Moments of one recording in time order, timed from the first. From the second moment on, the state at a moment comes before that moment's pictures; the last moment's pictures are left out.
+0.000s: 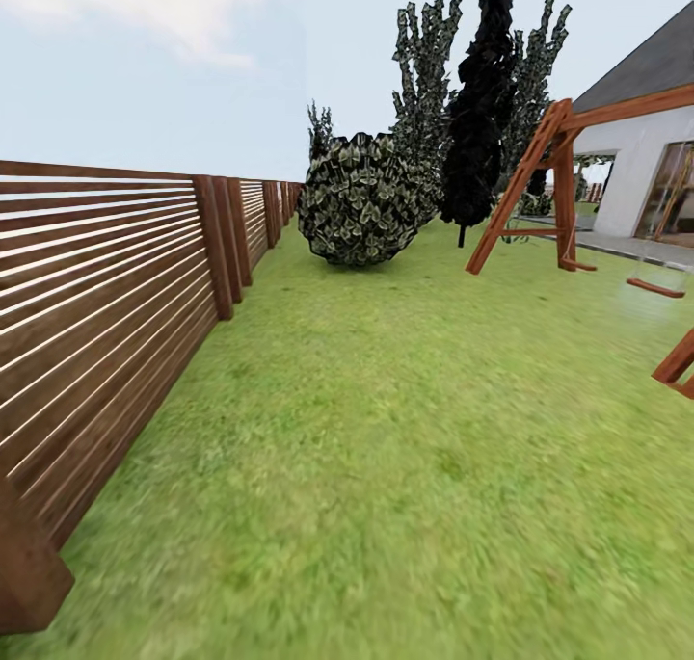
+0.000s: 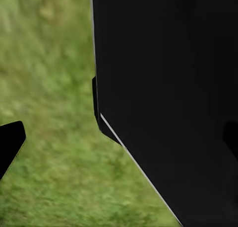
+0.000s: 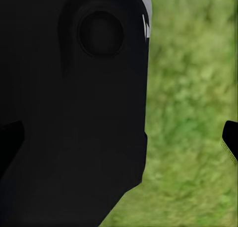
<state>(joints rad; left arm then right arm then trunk) 0.09 0.04 0.00 -0.02 0.00 0.00 0.00 -0.05 -0.03 0.00 0.05 0.00 0.00 0.00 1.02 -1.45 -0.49</state>
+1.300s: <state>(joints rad) 0.09 0.04 0.00 -0.02 0.00 0.00 0.00 -0.05 -0.03 0.00 0.05 0.00 0.00 0.00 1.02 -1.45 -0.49</state>
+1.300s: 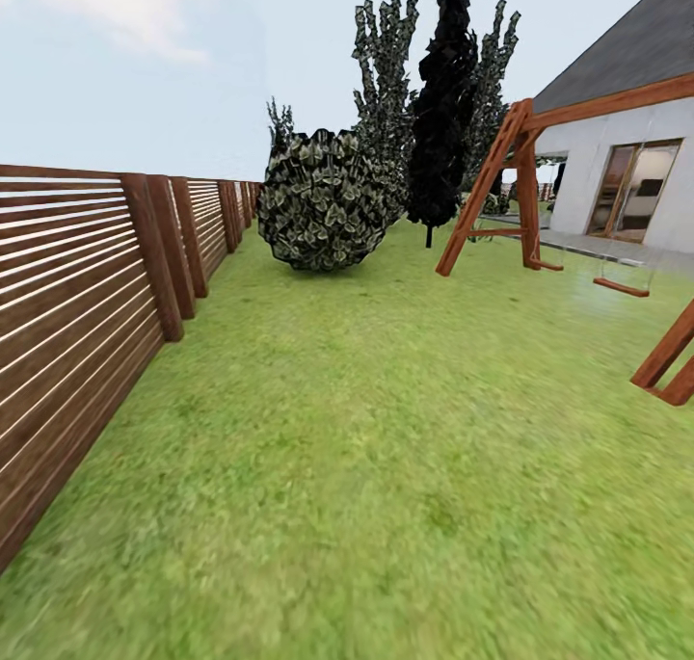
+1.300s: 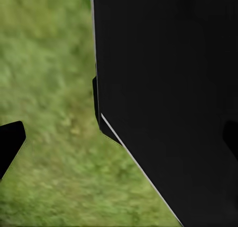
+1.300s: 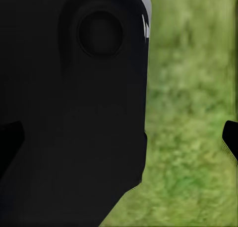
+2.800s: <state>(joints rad) 0.09 0.04 0.00 -0.02 0.00 0.00 0.00 -0.05 -0.03 0.00 0.05 0.00 0.00 0.00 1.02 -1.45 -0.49</state>
